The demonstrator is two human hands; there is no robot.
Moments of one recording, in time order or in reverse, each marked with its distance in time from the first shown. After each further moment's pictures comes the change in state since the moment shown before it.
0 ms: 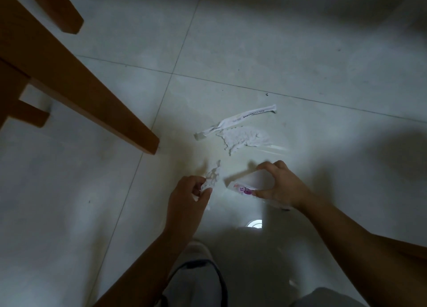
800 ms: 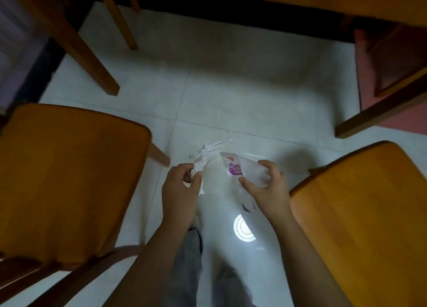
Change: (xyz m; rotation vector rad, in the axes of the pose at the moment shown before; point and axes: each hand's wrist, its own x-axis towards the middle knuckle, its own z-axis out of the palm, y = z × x) left_hand -0.136 0.364 -0.227 -0.105 0.104 -0.077; right_hand -0.325 -0.242 -0.263 0.492 0.470 0.217
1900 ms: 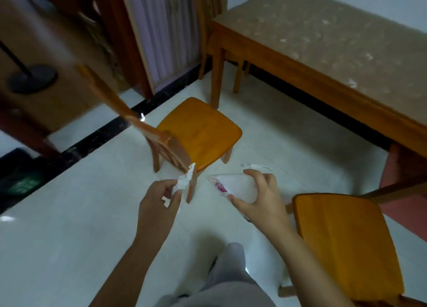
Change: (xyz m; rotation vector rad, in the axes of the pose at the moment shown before) left_hand -0.421 0.055 -0.338 0.000 0.497 -0.036; right_hand -0.441 -0.169 -0.089 -0.414 -0.362 -0.629
